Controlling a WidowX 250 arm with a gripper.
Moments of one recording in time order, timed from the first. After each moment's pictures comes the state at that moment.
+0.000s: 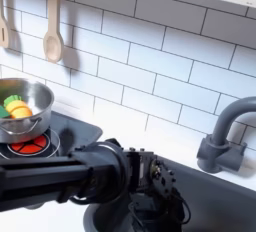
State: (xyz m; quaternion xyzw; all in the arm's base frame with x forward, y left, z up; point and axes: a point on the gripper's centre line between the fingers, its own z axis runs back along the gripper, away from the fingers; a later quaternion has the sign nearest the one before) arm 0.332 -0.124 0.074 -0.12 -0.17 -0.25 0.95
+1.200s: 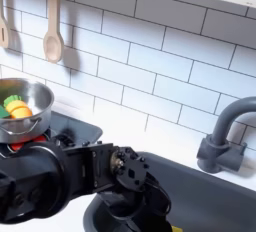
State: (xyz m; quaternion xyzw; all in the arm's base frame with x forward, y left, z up) arm 0.307 -0.107 0.128 -0.13 -0.26 -0.25 0.93
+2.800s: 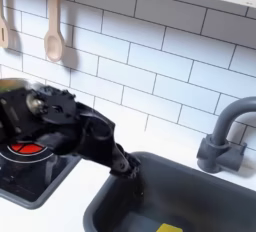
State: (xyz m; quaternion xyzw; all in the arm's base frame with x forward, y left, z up) arm 0.337 -0.028 0.201 -0.11 -0.42 -0.12 0.89
